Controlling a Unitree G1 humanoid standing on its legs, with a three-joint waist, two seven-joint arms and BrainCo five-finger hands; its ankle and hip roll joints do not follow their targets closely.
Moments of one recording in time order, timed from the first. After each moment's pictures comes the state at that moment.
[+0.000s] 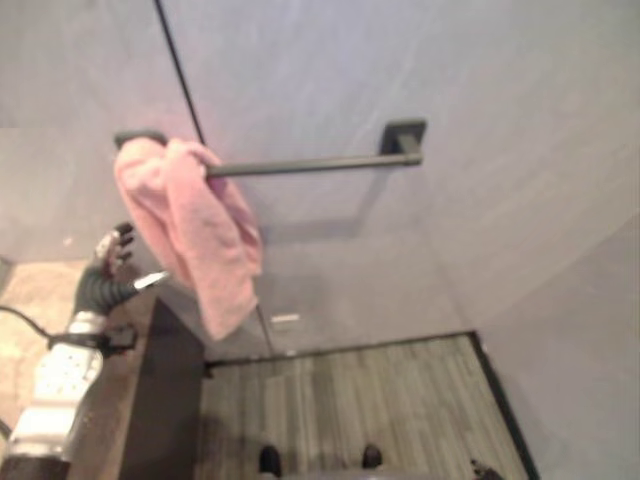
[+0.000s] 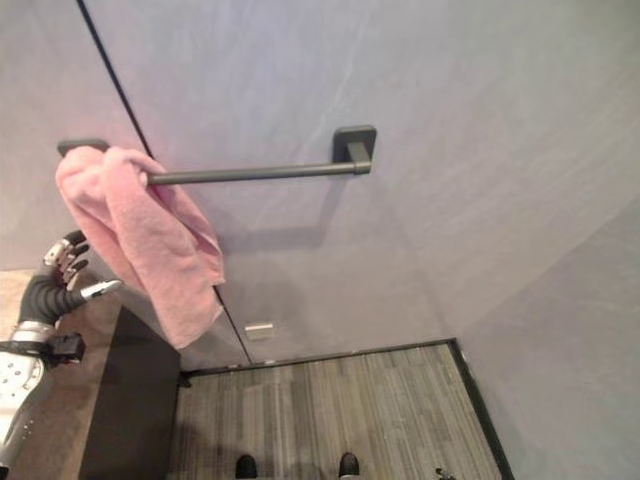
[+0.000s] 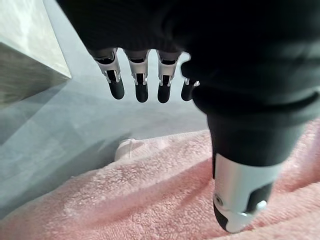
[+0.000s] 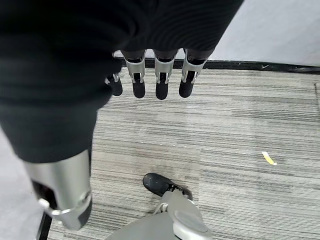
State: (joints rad) left arm 0.15 0.78 0.12 0.03 -0.40 -0.20 0.11; right arm 0.14 -0.36 0.20 1.15 0.04 -0.07 -0.06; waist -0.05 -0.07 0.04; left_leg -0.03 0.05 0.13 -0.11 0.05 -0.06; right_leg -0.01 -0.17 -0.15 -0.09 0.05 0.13
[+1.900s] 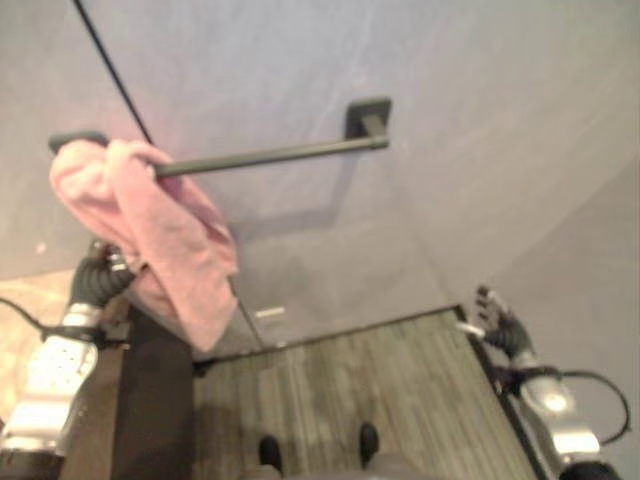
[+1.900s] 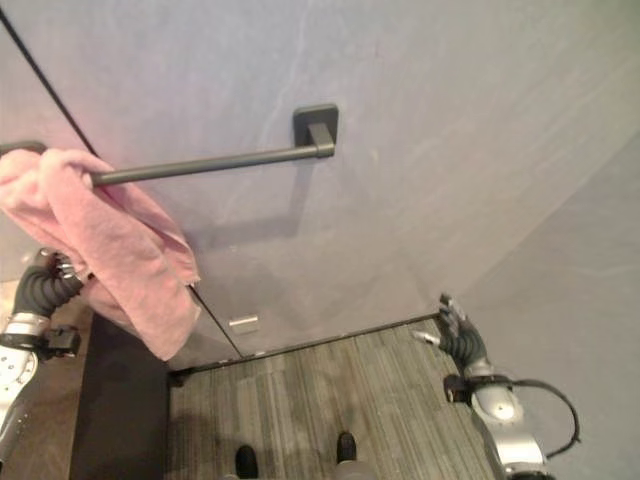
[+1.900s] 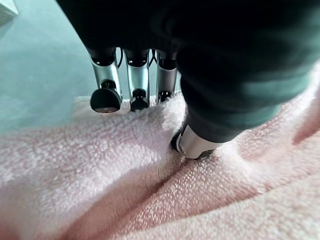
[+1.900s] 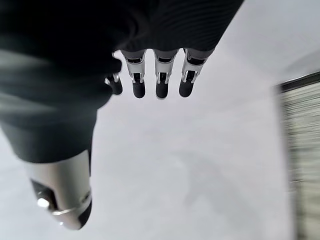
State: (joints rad) left arm 0.13 0.81 0.13 0.01 -0.39 -0.21 0.09; right arm 0.05 -0.62 0.11 0.18 0.33 -0.17 0.01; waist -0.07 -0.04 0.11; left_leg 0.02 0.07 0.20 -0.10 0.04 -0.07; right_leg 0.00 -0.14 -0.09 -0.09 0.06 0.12
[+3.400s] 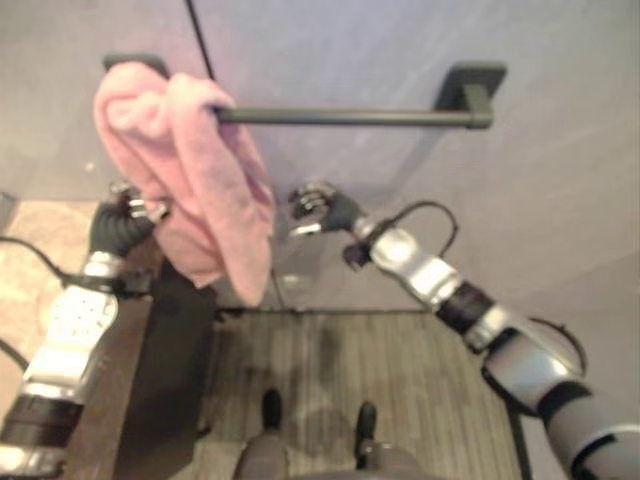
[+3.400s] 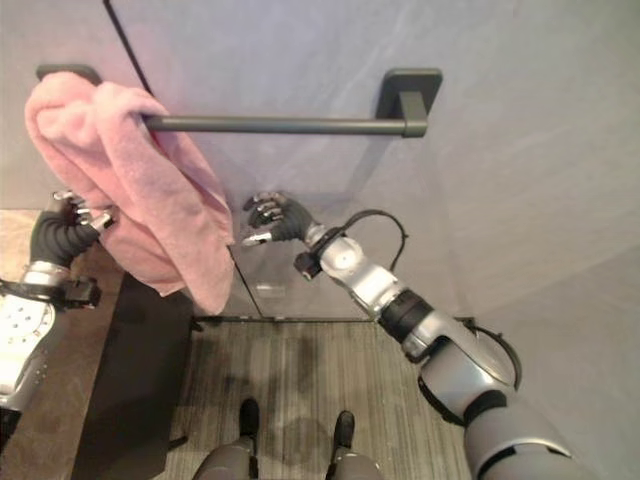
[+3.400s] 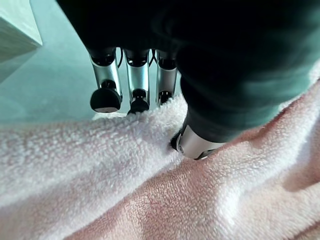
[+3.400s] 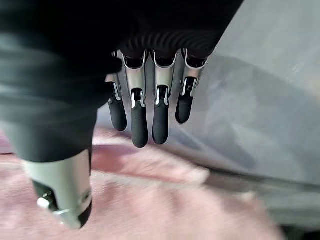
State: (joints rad) left arm -0.12 0.85 0.01 0.00 -0.47 -0.21 0.13; right arm -0.94 -0.34 0.76 0.46 0.50 -0.03 -0.01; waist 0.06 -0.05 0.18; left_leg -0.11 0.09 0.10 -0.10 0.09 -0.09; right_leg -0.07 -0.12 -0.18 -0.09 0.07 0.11
